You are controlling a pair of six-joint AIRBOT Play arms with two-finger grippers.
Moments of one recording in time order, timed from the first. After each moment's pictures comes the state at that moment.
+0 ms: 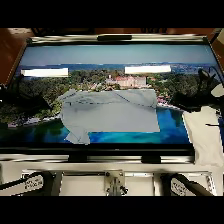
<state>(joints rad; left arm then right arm) 0.27 -1.32 1.16 1.16 -1.39 -1.39 -0.23 -1.20 1.08 -1.26 1.19 1.51</state>
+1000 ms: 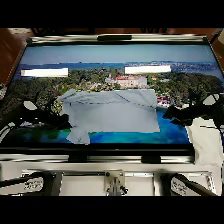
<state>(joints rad) 0.09 -1.40 0.82 0.94 -1.15 -1.35 -0.26 -1.27 0.94 -1.17 1.23 1.50</state>
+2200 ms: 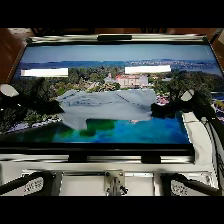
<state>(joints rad) 0.11 -1.24 1.14 0.98 -1.30 -1.22 -0.04 -1.32 1.03 -1.11 1.12 1.45</state>
